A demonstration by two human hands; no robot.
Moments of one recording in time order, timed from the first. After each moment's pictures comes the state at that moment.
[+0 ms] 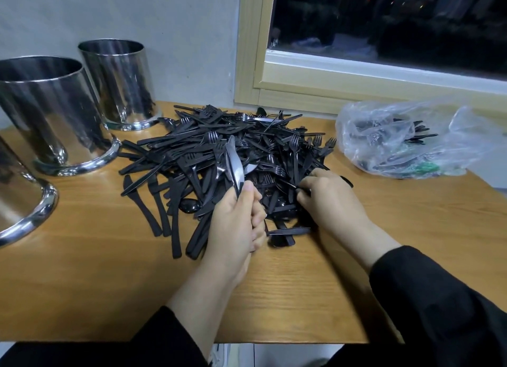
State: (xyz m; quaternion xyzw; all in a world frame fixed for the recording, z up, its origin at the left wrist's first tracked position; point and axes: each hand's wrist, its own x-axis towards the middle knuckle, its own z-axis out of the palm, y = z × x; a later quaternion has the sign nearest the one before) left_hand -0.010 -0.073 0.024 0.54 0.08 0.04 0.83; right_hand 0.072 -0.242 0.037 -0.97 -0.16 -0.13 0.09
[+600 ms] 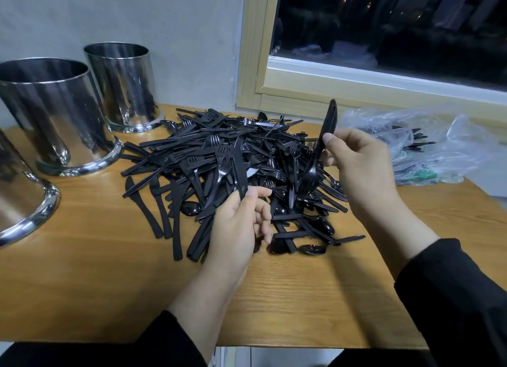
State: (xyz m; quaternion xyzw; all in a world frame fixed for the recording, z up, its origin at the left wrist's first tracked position) left_hand -0.011 -0.075 0.023 0.56 0.05 0.07 0.82; right_hand 0.064 -0.237 0.107 -0.79 -0.07 -0.18 0.58
